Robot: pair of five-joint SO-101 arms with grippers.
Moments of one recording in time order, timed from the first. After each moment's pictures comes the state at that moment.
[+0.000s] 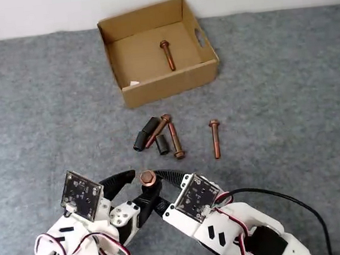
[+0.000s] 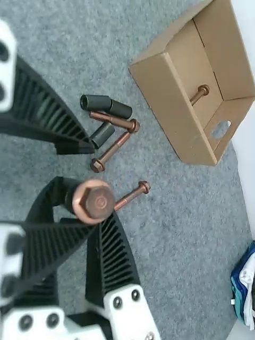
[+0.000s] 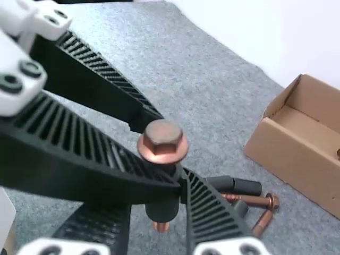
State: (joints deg) left arm 28.1 -99.7 61.6 80.7 13.6; right arm -53.5 -97.8 75.4 48.5 8.9
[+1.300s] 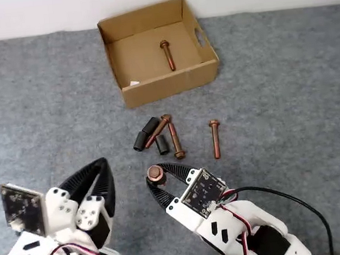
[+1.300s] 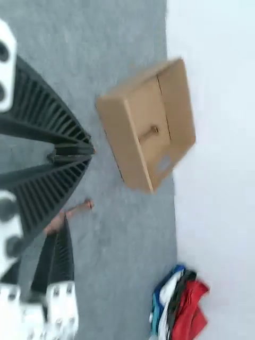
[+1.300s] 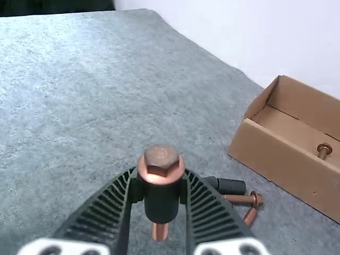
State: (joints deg) left arm 17.4 -92.1 41.9 83.2 18.9; right arm -49.1 -97.9 75.2 48.4 8.3
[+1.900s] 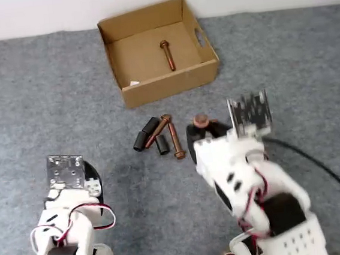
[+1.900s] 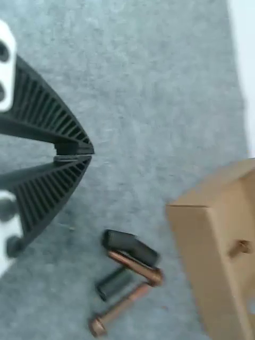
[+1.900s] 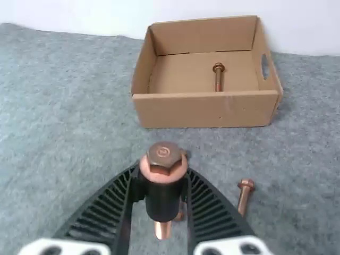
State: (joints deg) left arm -4.7 -103.3 82.8 69.5 1.2; right arm -24.9 -64.0 41.6 59.1 -9.1
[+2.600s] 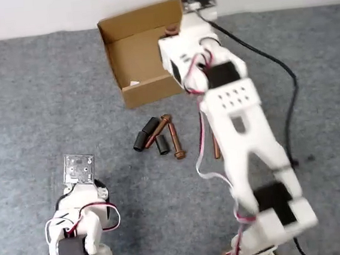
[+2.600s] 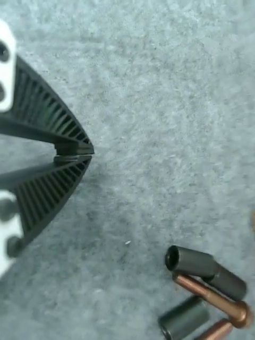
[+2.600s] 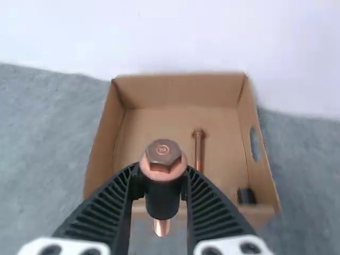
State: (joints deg) left arm -6.3 -103.5 96.7 67.5 0.7; right arm -20.1 8.2 -15.8 42.6 -2.9
